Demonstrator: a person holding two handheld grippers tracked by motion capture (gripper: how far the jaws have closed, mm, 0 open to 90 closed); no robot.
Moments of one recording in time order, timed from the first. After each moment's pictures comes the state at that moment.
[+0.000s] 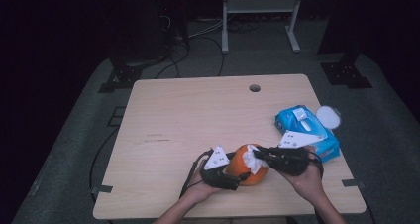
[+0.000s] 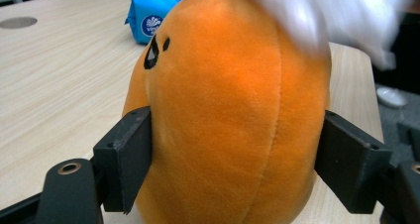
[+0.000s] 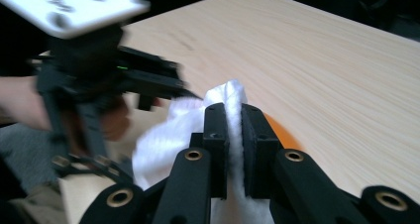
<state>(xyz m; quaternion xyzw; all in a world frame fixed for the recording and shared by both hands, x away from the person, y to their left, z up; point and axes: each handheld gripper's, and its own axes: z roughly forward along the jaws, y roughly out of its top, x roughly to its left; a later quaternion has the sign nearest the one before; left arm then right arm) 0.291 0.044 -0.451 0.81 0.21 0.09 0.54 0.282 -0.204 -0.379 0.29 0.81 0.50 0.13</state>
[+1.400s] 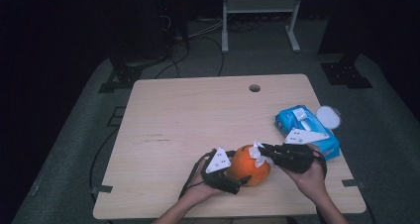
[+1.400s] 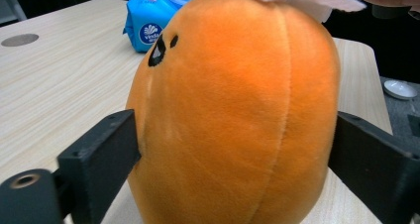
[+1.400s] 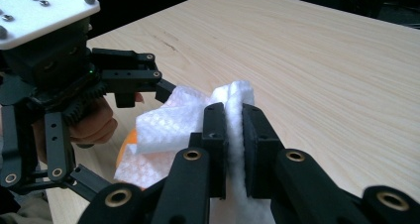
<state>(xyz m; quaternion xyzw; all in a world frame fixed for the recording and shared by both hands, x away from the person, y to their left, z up) 0.289 0.039 -0.455 0.81 0.18 0.12 0.54 0.289 -0.217 -0.386 0.32 0.79 0.50 0.13</state>
